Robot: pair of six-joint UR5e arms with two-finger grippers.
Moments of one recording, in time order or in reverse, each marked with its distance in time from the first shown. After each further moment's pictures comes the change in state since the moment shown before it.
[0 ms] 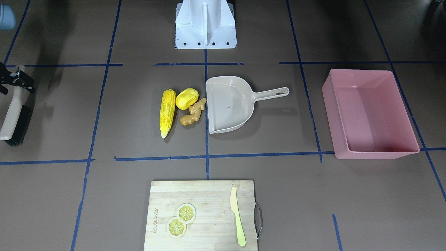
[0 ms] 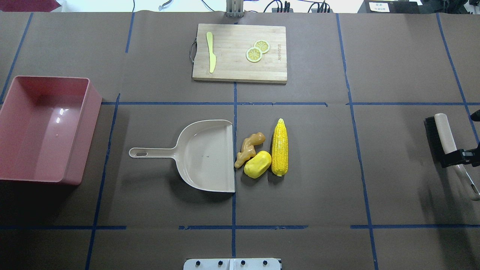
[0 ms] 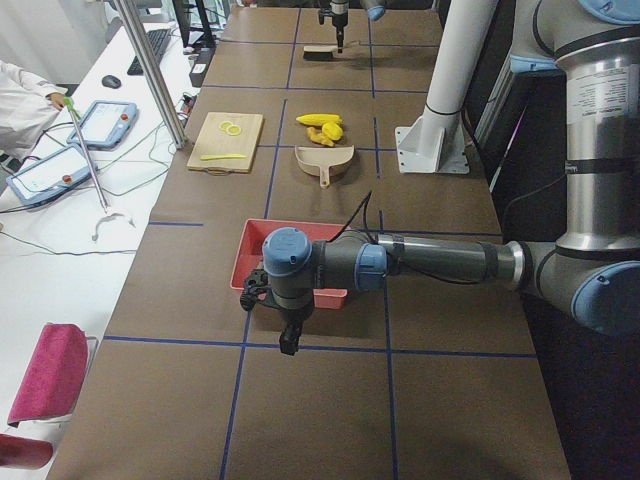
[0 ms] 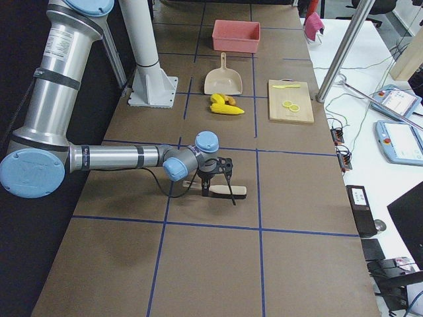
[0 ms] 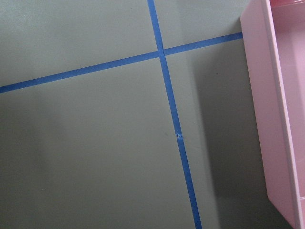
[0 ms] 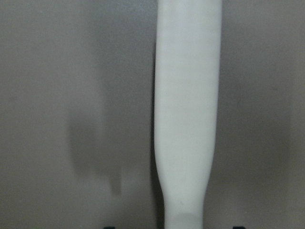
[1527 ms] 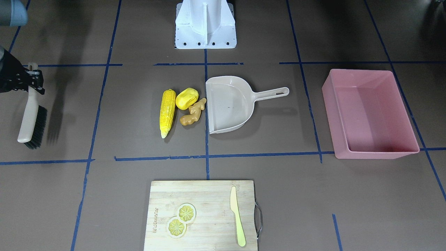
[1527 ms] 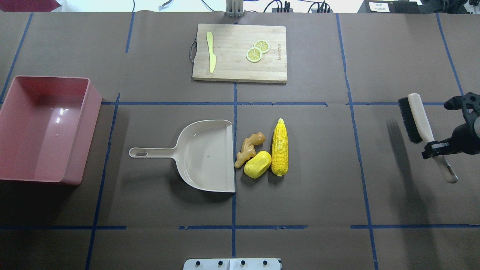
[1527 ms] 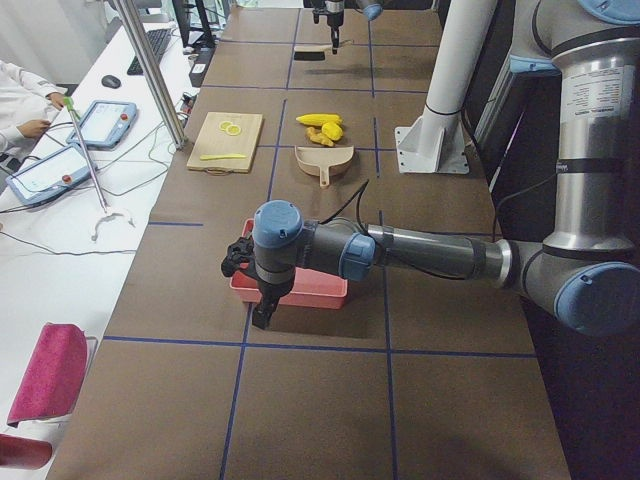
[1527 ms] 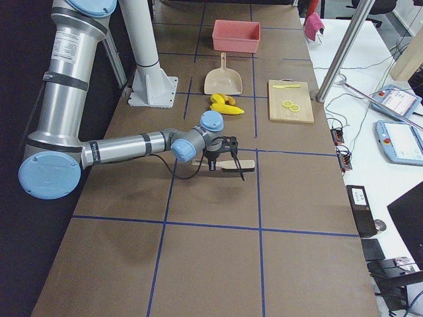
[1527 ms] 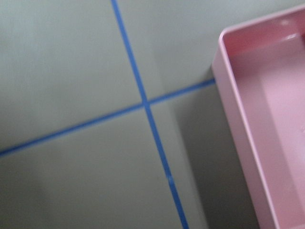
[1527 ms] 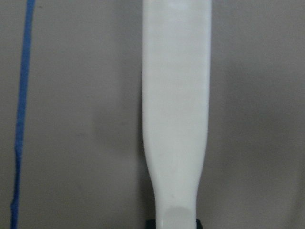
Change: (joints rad) left arm 0.005 -0.063 -0.004 -0.159 -0.026 -0.010; right arm -0.015 0.122 0.164 -0.198 0.011 0.005
